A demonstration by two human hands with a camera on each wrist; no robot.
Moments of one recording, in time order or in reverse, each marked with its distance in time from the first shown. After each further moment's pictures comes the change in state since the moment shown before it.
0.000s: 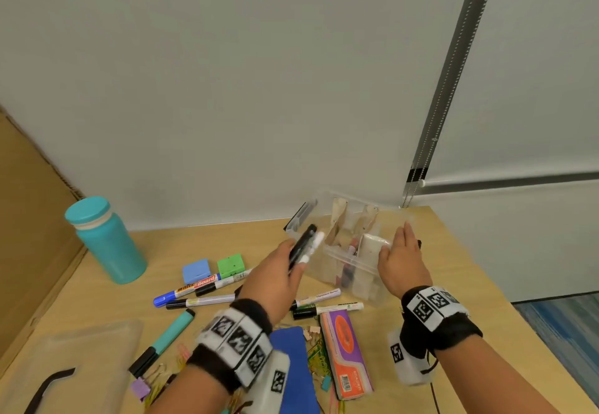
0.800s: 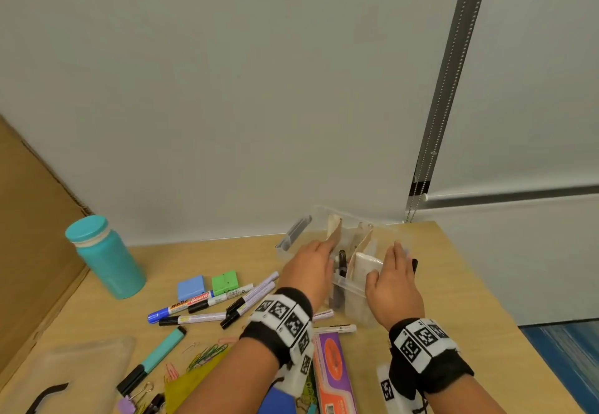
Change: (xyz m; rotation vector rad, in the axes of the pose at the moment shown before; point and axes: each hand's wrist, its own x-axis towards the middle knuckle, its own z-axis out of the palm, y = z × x) left_hand 0.064 0.049 0.049 0.176 0.050 0.137; right_hand -0.008 0.001 -0.002 0.014 0.033 -0.067
